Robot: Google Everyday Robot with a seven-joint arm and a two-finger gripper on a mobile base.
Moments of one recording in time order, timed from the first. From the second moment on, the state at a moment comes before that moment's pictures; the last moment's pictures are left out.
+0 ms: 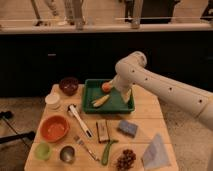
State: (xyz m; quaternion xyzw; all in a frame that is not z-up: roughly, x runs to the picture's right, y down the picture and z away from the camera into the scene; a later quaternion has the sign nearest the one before) arm 0.068 0.017 0.791 -0.17 -0.16 -0.37 0.90
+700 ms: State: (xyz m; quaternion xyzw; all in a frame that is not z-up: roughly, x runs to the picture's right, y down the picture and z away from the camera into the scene) arm 0.036 0.018 0.852 -0.15 -0.20 -0.36 0.90
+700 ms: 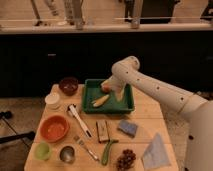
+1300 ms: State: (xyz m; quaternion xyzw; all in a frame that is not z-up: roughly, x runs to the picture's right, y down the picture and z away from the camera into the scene) arm 0.006 0.019 0.894 -0.18 -0.26 -0.36 0.88
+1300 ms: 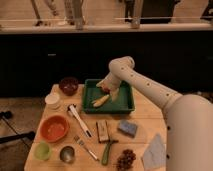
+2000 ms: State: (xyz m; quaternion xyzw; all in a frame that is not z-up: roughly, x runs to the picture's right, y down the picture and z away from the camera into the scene) arm -0.008 0.034 0.935 -0.22 -0.29 -0.36 0.86
